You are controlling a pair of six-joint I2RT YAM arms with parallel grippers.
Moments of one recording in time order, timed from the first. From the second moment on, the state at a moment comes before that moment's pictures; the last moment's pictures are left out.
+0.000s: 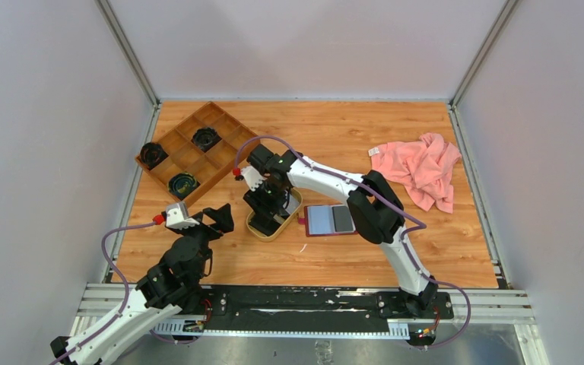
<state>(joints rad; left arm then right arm) -0.86 0.03 0.15 -0.23 -0.89 -0.57 0.92 2.22 1.86 -0.86 -0.41 -0.05</state>
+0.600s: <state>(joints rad) -0.86 0.03 0.15 -0.23 -0.89 -0.57 0.92 2.22 1.86 -0.87 -0.41 -0.05</state>
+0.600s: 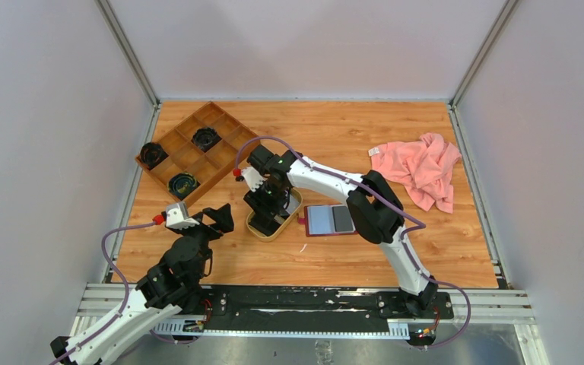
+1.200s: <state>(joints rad) -0.86 0.03 0.15 -0.24 -0.89 -0.57 0.93 2.22 1.86 -0.87 -0.44 -0.05</state>
